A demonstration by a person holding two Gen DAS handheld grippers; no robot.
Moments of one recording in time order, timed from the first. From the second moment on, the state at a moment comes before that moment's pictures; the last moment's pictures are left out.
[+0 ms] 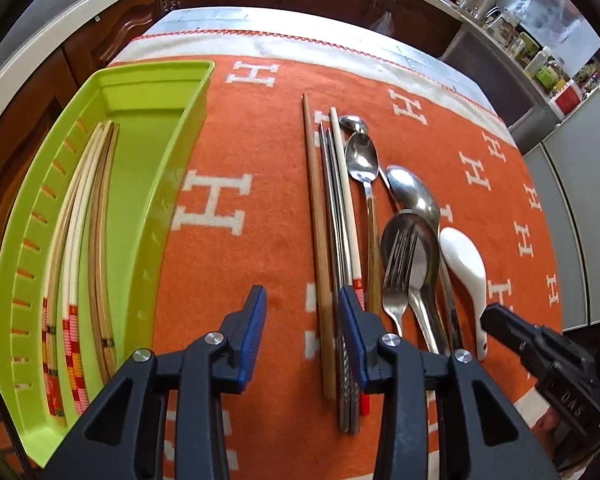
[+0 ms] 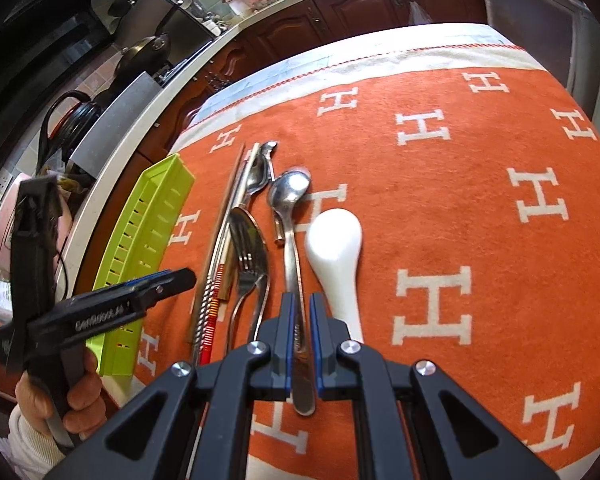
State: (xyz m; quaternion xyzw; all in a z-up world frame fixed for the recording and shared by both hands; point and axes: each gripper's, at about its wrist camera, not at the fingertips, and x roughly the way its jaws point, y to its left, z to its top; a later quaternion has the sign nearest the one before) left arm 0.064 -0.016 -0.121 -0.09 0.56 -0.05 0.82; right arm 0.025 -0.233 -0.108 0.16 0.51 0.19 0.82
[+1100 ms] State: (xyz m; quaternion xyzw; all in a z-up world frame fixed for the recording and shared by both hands) left arm 0.084 -0.044 -0.134 0.00 0.53 -0.02 0.85; right arm 0.034 -0.212 -0.117 0.14 0.51 0.22 0.82
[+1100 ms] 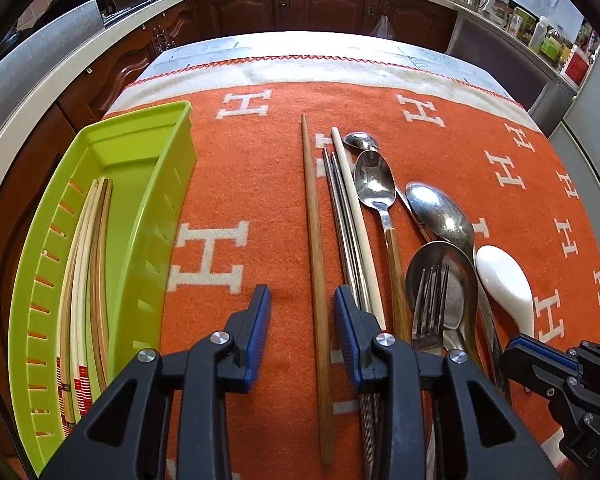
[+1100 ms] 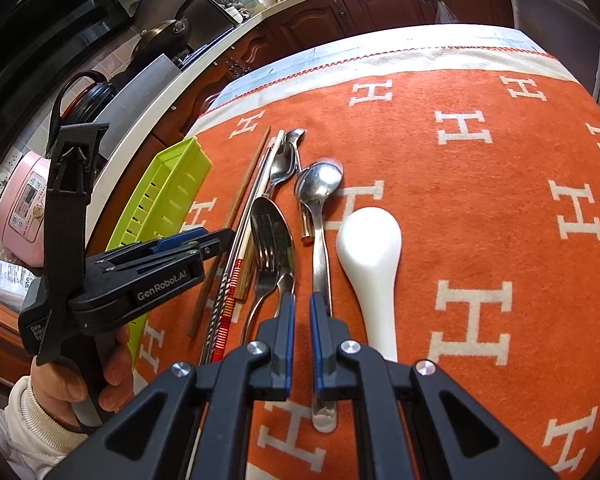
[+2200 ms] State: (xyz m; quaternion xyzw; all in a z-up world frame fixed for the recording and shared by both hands) left arm 0.028 0.031 -0.042 -0.05 0.45 -0.05 0.89; right arm 0.027 -0.171 -0.094 0.12 0.52 0.22 0.82
